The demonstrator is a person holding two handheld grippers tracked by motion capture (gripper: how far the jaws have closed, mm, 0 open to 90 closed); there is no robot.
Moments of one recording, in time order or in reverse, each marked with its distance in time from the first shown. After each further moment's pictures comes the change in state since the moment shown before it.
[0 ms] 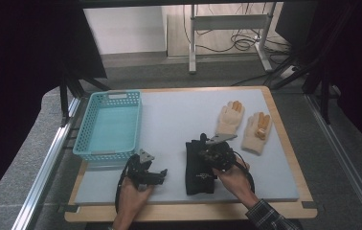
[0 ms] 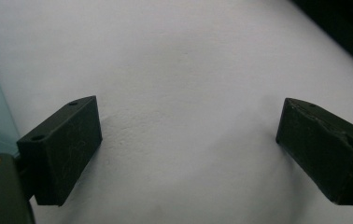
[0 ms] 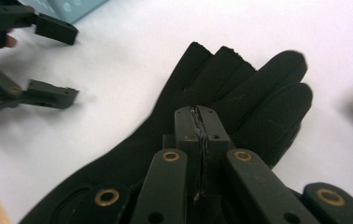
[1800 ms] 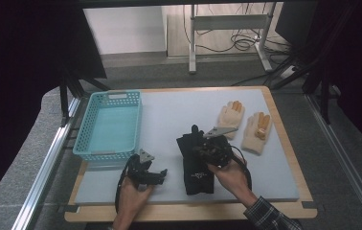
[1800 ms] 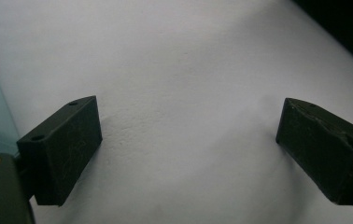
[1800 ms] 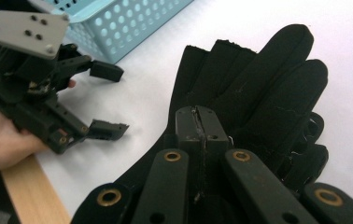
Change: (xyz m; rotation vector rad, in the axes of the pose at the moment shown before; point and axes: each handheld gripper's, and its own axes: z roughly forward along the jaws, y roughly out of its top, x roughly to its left) left arm 0.000 0.000 0.000 0.001 -0.001 -0.003; right arm 0.018 0.031 -0.024 -0.053 0.075 0.049
